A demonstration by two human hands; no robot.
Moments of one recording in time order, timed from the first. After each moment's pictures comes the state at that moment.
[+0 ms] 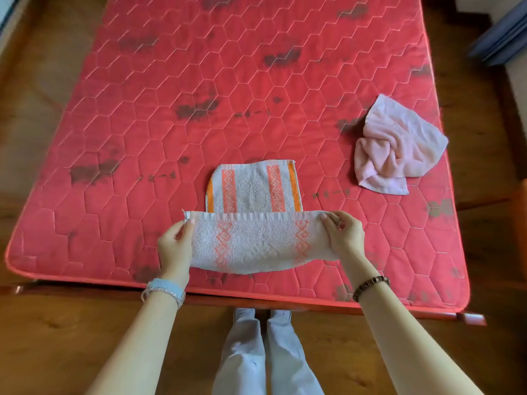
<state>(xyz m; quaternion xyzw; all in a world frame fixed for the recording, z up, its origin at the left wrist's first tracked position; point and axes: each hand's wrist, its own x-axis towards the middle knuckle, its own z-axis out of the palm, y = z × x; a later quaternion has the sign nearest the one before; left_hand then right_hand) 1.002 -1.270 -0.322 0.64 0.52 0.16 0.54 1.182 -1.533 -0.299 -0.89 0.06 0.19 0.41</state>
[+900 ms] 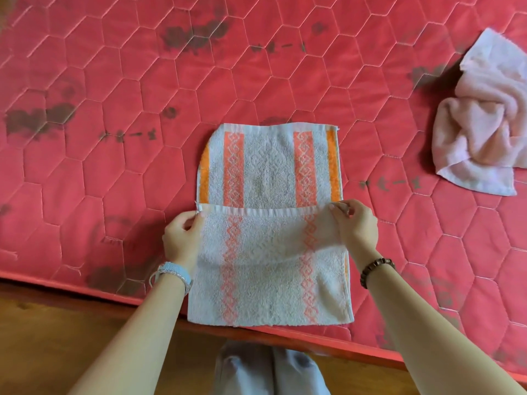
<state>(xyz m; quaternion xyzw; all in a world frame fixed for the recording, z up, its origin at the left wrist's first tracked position) 1.032 -1.238 -0.548 0.68 0.58 0.10 0.44 1.238 -1.484 -0.527 -0.93 0.03 0.21 0.29</state>
